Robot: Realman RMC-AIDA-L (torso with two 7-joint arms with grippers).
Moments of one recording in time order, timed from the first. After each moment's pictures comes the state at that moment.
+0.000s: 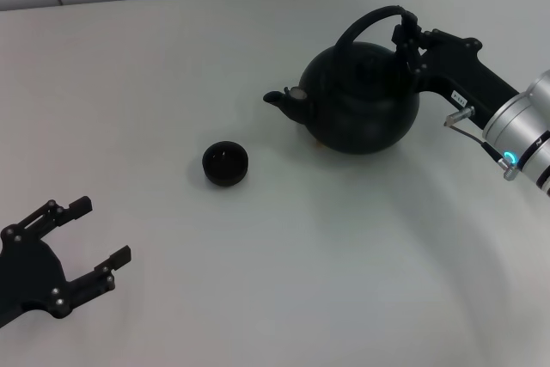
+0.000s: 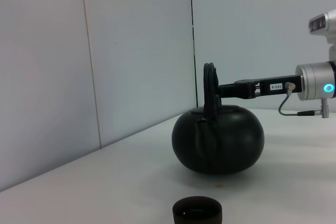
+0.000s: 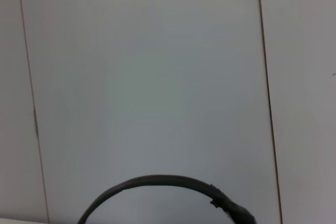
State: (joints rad) left arm -0.25 -2.06 0.51 0.37 1.91 1.63 -0.60; right arm 0.56 2.08 0.19 -0.02 -1.96 -1.20 0.49
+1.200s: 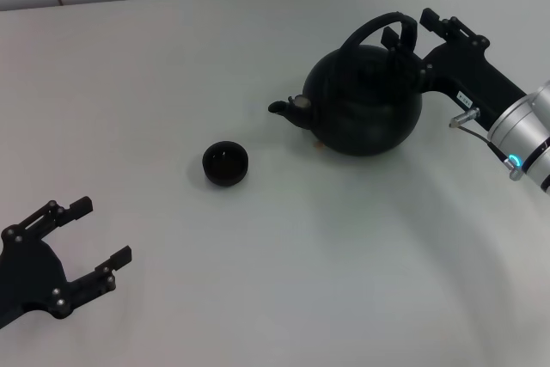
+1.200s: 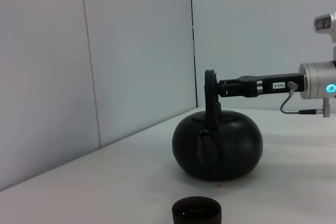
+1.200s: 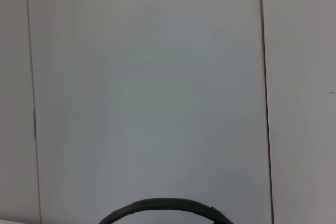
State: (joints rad) left arm -0.25 -2.06 0.51 0.37 1.91 1.63 -0.60; right arm 0.54 2.08 0.20 -0.01 -1.95 -1.23 0.41
